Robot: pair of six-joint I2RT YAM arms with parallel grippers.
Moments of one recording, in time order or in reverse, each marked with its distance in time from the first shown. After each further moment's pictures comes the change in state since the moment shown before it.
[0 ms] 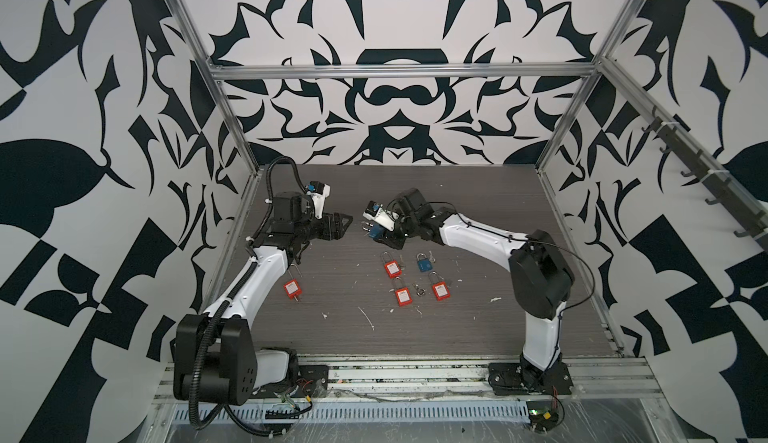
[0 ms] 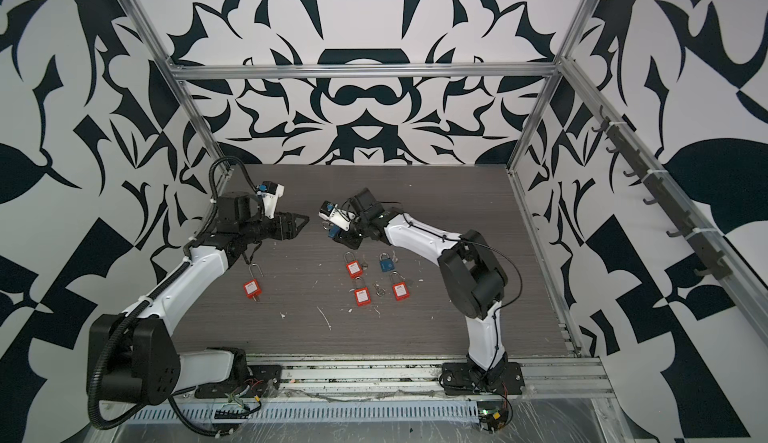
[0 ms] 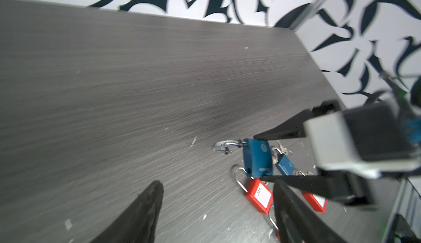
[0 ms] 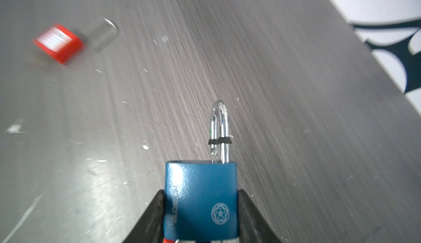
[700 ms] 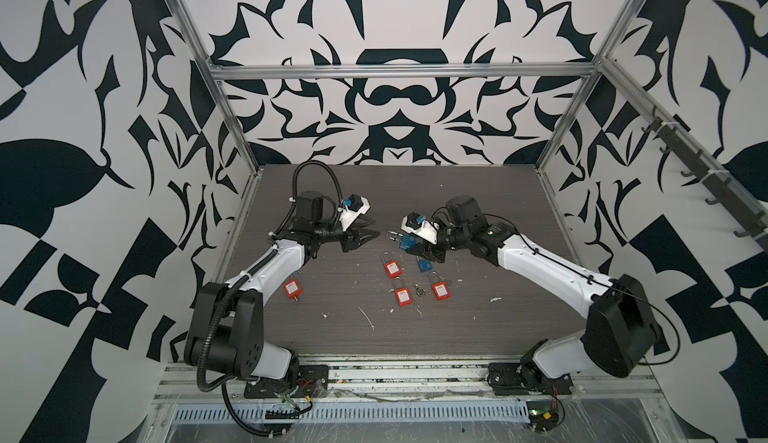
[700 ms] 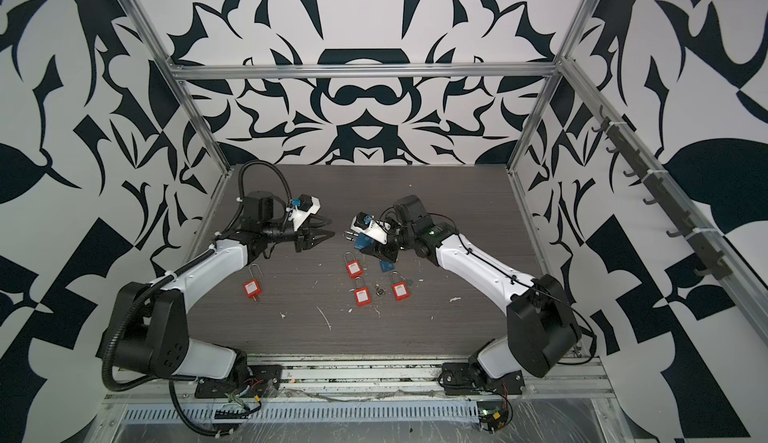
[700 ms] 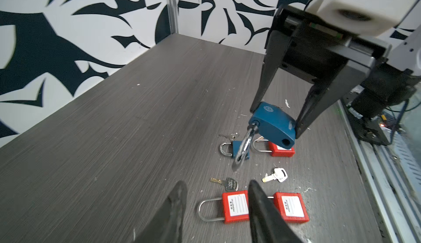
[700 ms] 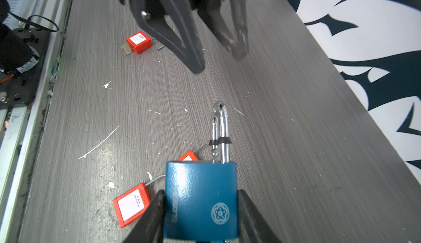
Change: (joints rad) left arm -0.142 0.171 0.062 0.114 0.425 0.553; right arm -0.101 -0.438 -0.354 -0.039 -0.169 -0.170
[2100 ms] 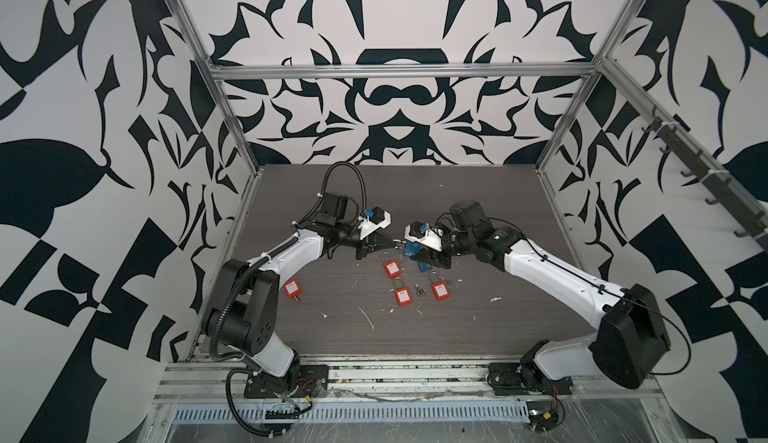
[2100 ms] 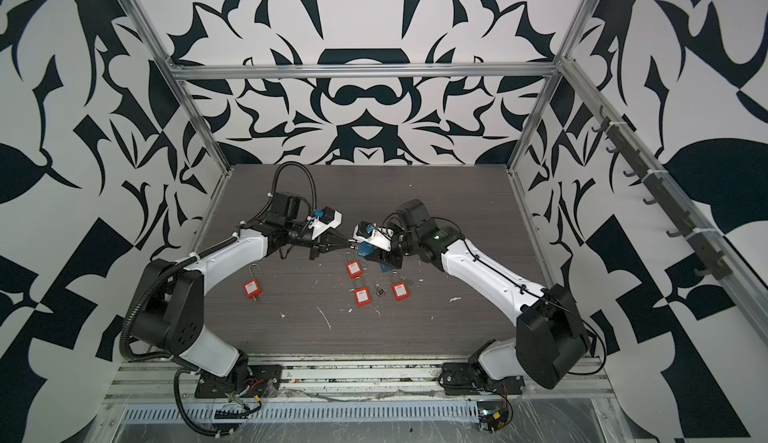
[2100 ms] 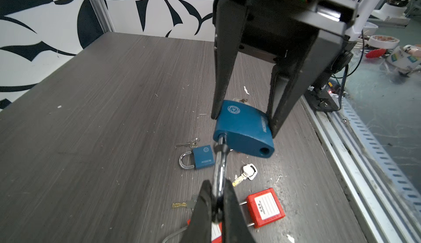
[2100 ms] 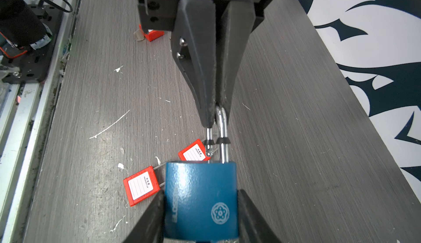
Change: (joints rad) left arm -0.117 0.117 0.082 -0.174 0.093 0.214; right arm 0.017 -0.046 -0.022 -0.066 0.007 -0.085
